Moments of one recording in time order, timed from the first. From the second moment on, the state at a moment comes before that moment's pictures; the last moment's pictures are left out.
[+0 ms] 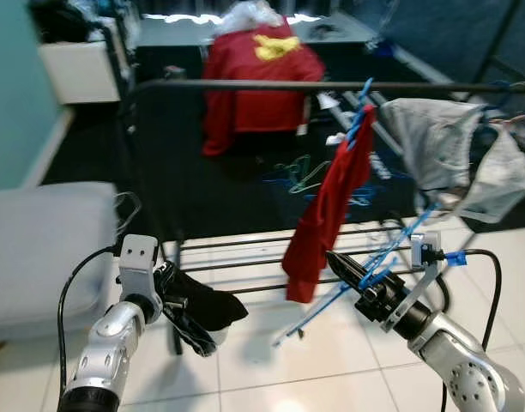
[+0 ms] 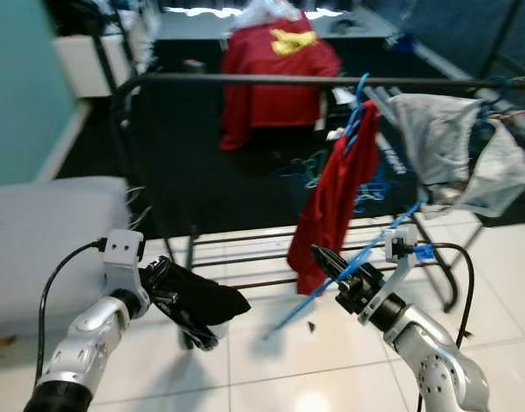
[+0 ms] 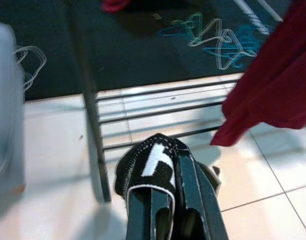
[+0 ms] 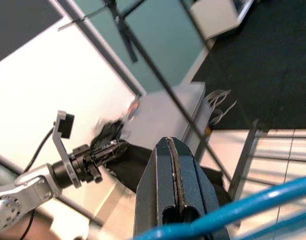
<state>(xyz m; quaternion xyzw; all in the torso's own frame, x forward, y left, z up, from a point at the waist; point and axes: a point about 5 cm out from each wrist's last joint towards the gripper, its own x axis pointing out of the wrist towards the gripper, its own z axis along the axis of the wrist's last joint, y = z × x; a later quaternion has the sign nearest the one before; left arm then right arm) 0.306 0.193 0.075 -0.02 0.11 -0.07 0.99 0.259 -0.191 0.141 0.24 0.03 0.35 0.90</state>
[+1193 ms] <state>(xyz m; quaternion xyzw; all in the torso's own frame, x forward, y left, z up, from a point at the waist) 0.312 0.183 0.089 -0.02 0.08 -0.10 0.99 0.240 -0.174 0.150 0.23 0.06 0.47 0.85</state>
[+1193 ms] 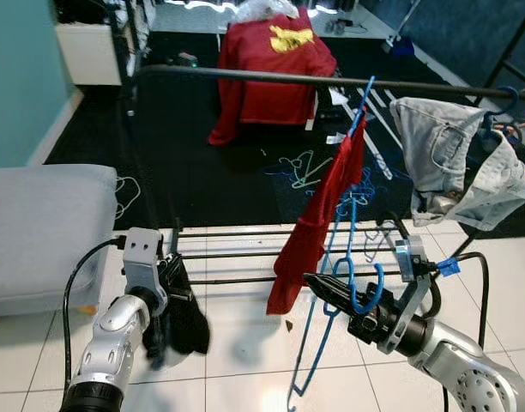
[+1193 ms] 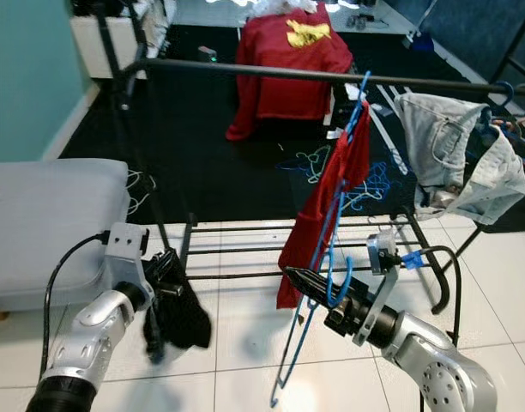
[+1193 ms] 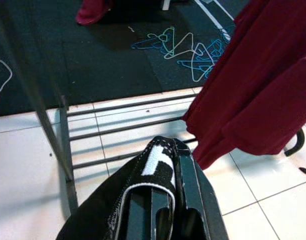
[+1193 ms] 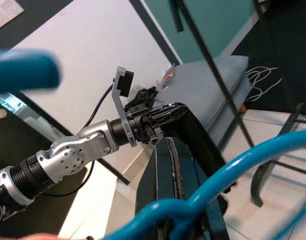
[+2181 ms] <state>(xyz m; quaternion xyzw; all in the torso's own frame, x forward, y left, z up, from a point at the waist) 0.313 0.182 0.094 -0.03 0.06 -0.11 0.99 0.240 -0.178 0.148 0.15 0.14 0.47 0.86</state>
